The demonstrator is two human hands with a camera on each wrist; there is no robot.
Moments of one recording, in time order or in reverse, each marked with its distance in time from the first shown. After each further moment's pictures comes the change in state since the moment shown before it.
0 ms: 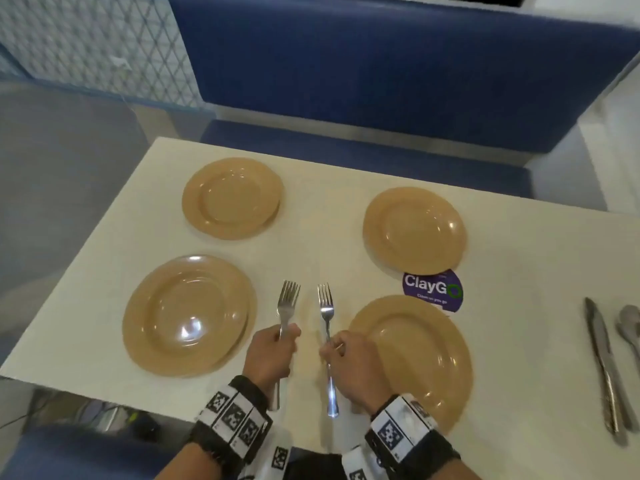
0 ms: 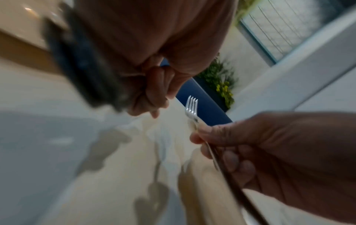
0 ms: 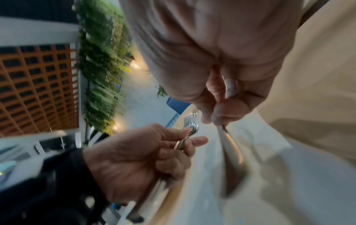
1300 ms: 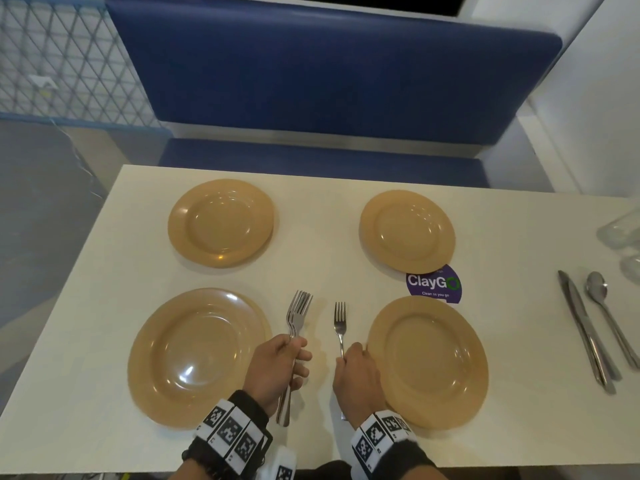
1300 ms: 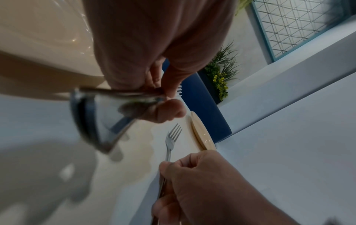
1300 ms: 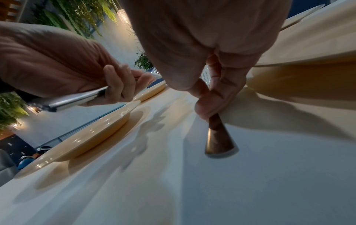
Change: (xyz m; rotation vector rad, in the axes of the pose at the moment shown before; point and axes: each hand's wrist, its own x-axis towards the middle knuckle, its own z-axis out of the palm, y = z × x) left_hand 0.026 0.013 -0.056 -0.147 -0.341 -0.037; right_hand 0.027 0.009 0.088 -0.330 0.305 0.221
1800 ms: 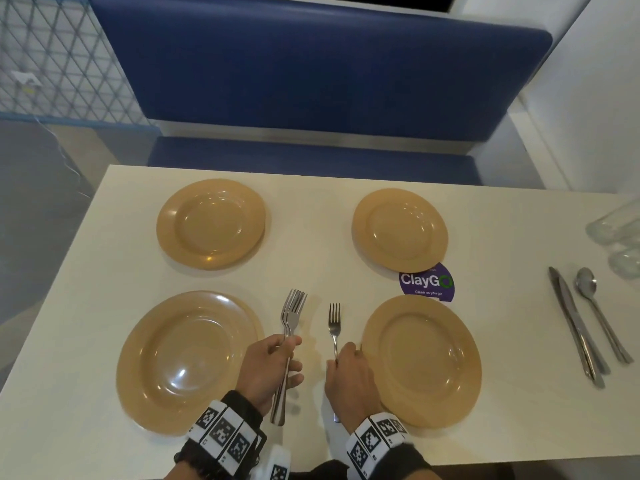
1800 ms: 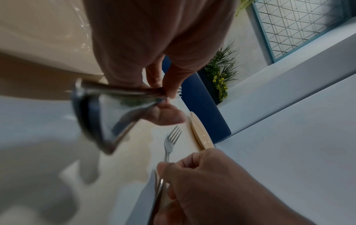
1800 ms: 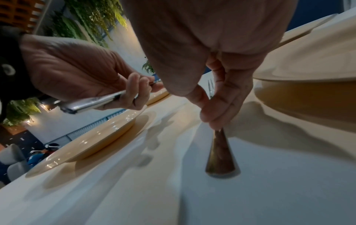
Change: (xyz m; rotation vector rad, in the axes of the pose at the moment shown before) left_hand 0.006 0.003 0.001 -0.036 0.016 -0.008; right_hand -0.001 -0.001 -0.001 -0.052 0.035 -0.051
